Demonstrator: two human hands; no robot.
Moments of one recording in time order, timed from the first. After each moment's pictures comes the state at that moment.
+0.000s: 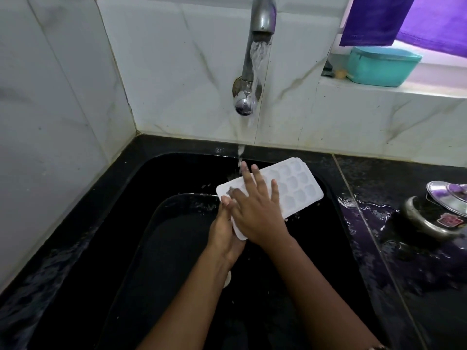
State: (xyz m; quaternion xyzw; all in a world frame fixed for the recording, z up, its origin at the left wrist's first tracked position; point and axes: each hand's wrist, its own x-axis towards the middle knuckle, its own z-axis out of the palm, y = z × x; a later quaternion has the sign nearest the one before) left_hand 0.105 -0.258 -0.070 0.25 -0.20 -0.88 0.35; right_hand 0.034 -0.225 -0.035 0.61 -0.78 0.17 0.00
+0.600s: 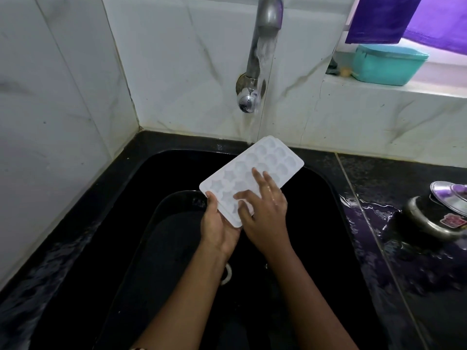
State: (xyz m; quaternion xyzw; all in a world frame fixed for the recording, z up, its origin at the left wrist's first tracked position) left_hand 0.114 -0.270 -0.074 0.25 -0.15 -0.87 0.41; right_hand 0.039 -0.212 -0.052 0.54 -0.75 0.38 0.05
